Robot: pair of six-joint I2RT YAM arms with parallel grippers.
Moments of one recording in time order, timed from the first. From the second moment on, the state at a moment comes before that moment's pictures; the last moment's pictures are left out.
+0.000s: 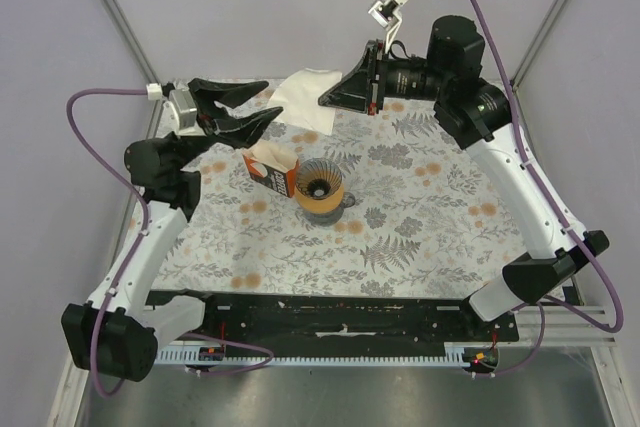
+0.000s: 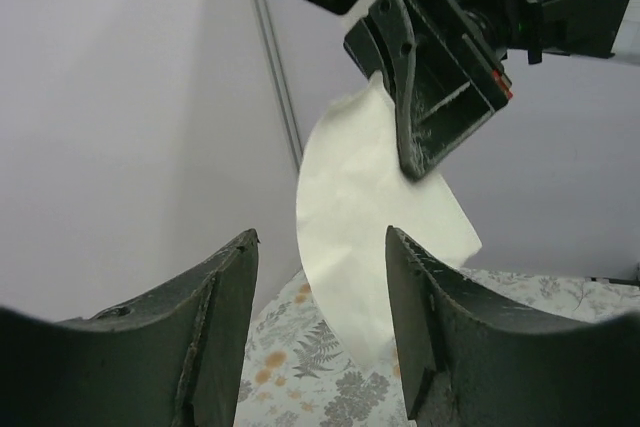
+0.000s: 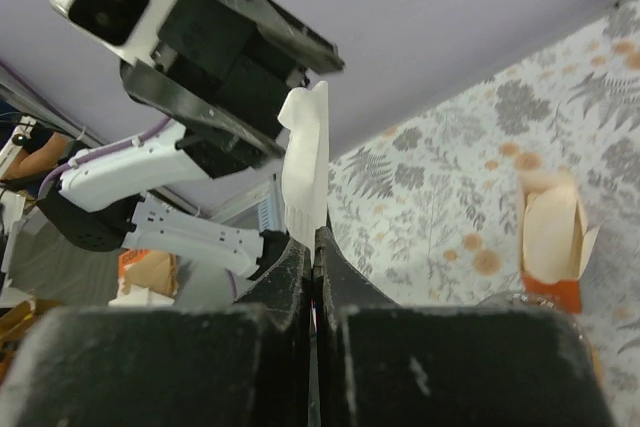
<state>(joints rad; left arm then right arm) -0.19 1.08 0.94 0.94 0.83 -0.37 0.52 1.55 1.92 -0.36 -0.86 0.47</state>
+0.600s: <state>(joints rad) -0.32 1.11 1.10 0.44 0.89 -0.46 0.55 1.53 1.89 -0.53 -0.98 0.49</state>
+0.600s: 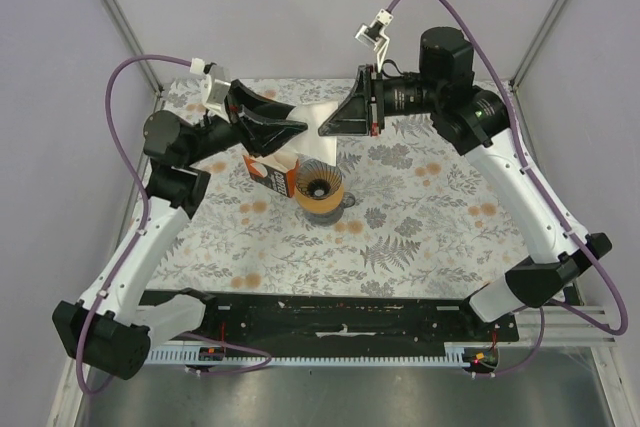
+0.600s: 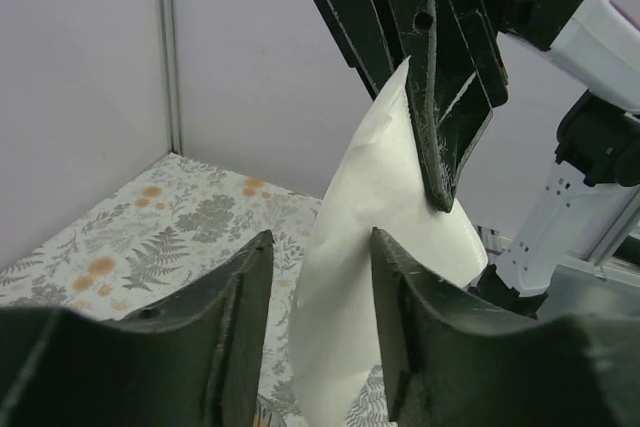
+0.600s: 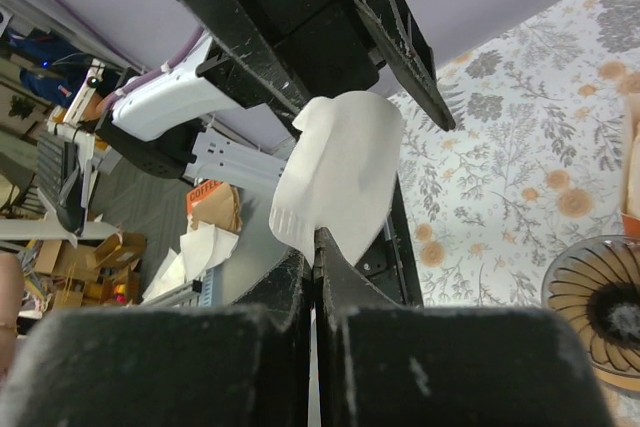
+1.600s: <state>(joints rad) -0.30 1.15 1.10 0.57 1.05 -0.60 0.58 1.53 1.89 -0.48 -1.16 0.35</state>
